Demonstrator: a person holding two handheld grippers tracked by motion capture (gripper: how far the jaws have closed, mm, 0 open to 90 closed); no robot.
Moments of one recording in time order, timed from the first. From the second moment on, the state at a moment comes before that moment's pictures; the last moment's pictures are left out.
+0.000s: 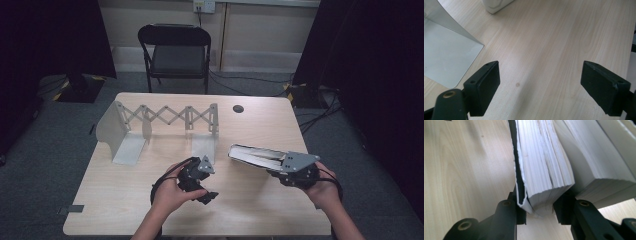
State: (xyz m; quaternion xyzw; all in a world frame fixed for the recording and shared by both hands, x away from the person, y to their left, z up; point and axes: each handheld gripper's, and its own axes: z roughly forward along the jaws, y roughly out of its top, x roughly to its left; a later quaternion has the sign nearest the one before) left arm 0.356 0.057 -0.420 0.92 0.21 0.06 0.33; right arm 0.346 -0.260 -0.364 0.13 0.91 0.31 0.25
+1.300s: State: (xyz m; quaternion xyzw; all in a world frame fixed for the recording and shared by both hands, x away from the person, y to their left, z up) left arm 0.361 0.060 -0.437 0.92 0.22 0.06 0.31; right arm 0.324 -0.268 -0.350 0.12 0.91 0.34 0.19
